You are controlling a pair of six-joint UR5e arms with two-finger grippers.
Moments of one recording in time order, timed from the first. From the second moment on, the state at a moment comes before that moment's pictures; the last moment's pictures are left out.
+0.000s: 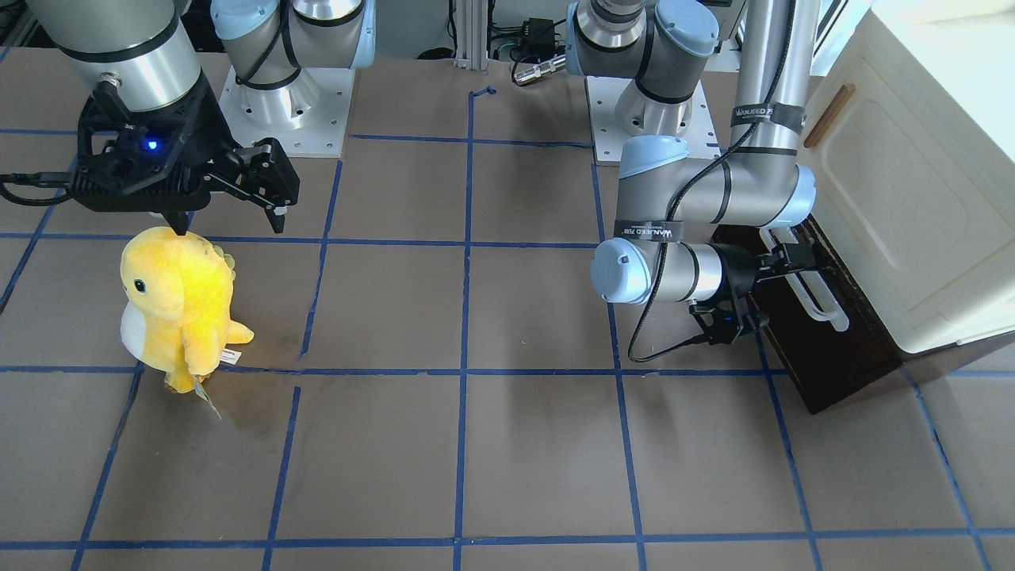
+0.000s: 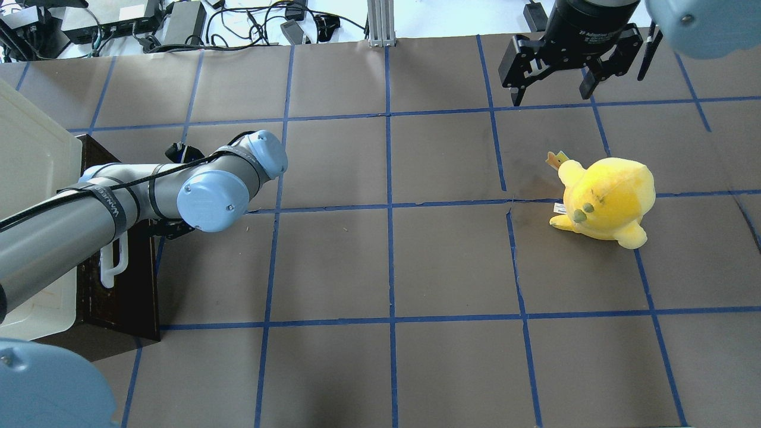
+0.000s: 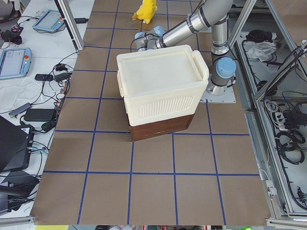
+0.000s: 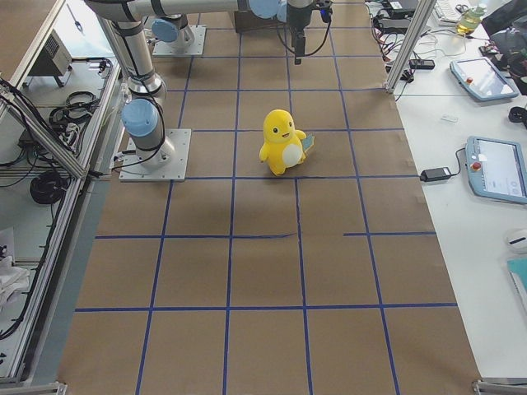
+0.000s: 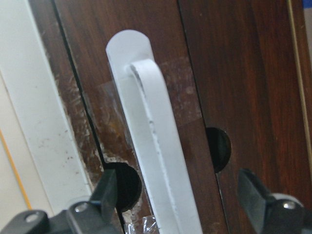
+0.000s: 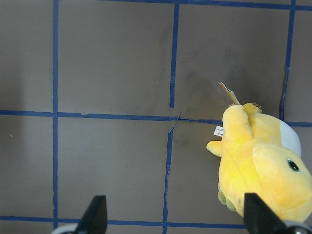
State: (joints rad) left arm -1.62 -1.94 -1.93 -1.48 2.72 -0.49; right arm 1.60 -1.48 1.44 -1.57 -1.58 -0.02
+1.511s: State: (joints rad) left arm -1.63 -1.95 -1.93 -1.48 2.73 -0.48; right arm 1.60 -1.48 1.44 -1.57 -1.58 -0.02
